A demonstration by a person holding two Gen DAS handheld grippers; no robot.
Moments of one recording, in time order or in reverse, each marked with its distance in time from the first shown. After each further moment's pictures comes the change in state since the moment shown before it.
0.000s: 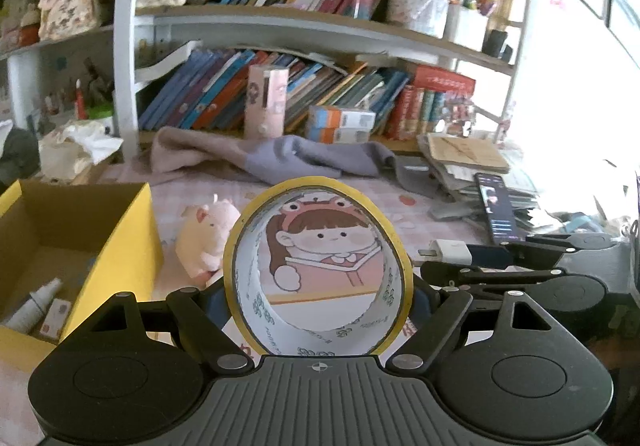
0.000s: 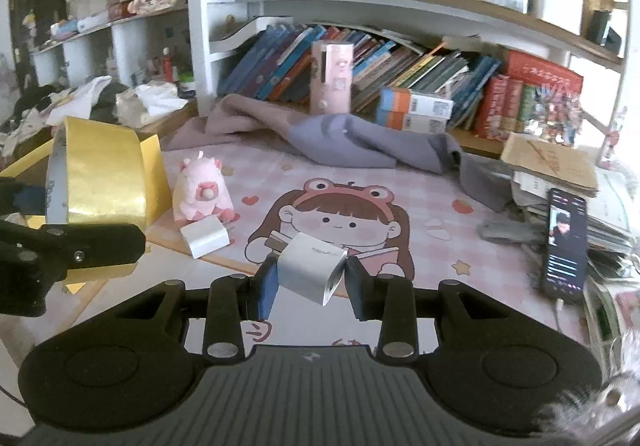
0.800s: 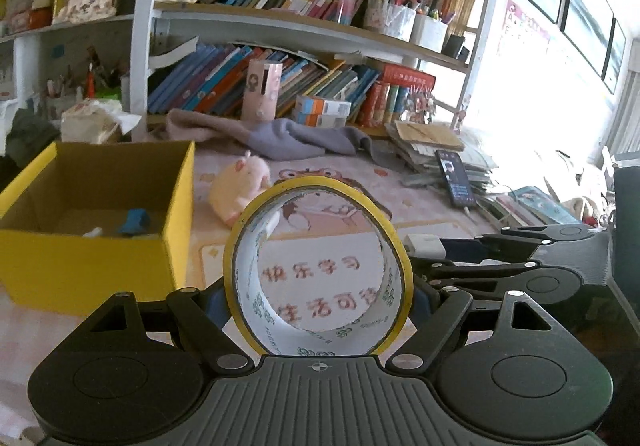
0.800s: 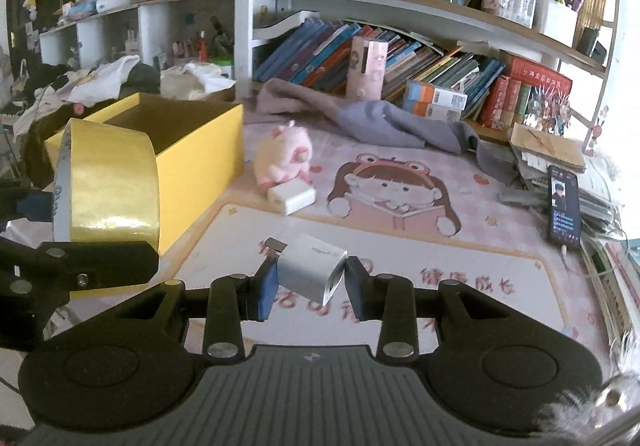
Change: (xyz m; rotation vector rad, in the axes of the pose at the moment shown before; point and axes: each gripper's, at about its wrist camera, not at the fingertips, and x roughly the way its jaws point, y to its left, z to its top) left arm -0.104 0.076 -0.066 0.003 0.019 -0.127; right arm -0.063 0.144 -0.044 -0.012 0.023 -0.067
